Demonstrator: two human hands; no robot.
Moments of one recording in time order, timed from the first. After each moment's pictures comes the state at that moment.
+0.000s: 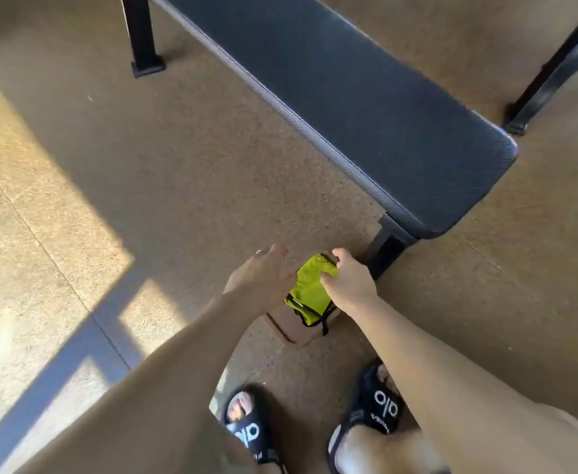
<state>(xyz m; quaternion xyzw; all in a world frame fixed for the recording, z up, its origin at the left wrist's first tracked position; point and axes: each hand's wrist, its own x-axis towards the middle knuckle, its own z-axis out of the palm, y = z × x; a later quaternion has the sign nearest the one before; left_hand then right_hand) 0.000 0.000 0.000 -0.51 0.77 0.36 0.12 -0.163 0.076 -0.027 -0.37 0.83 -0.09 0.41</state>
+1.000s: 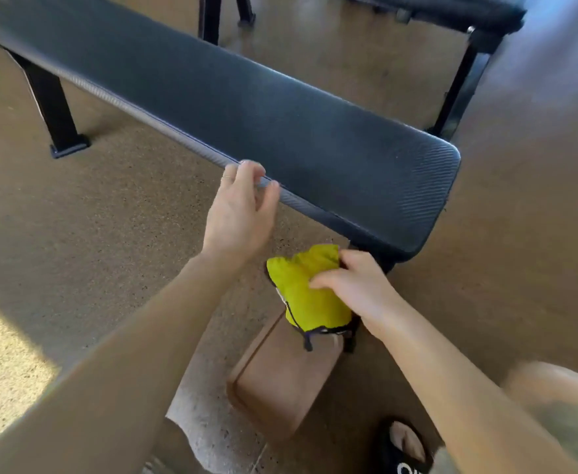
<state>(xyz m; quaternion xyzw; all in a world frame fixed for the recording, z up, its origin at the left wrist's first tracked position) -0.113 -0.106 0.006 -0.41 0.82 0.28 -0.28 -0.215 0.059 -0.001 -0.21 0.76 -0.41 0.46</state>
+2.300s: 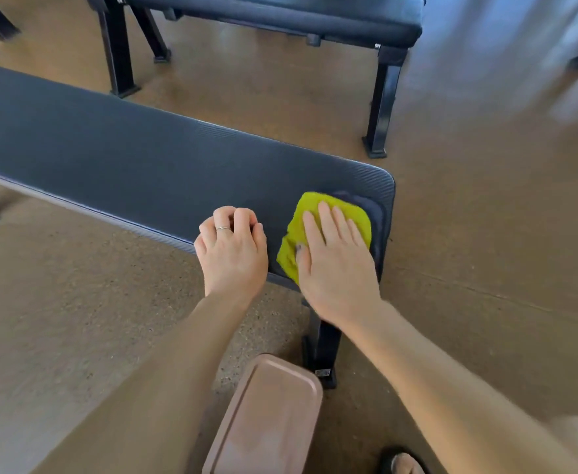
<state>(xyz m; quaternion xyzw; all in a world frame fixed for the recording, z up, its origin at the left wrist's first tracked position) -0.214 -0.114 -0.050 -0.41 0.88 0.14 -0.22 -0.296 0.020 -0.015 -0.40 0.91 -0.10 0.01</state>
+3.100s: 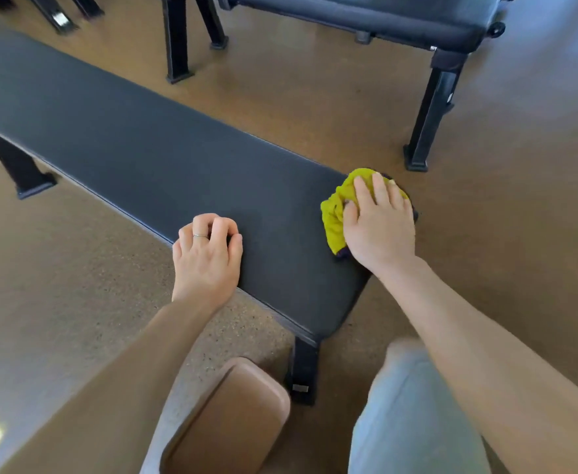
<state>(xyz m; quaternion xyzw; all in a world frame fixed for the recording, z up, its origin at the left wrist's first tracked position) -0.222 -0.109 -0.041 -0.48 0.85 0.14 -0.17 -0.456 0.013 -0.022 -0.39 0.91 -0.11 0.05</state>
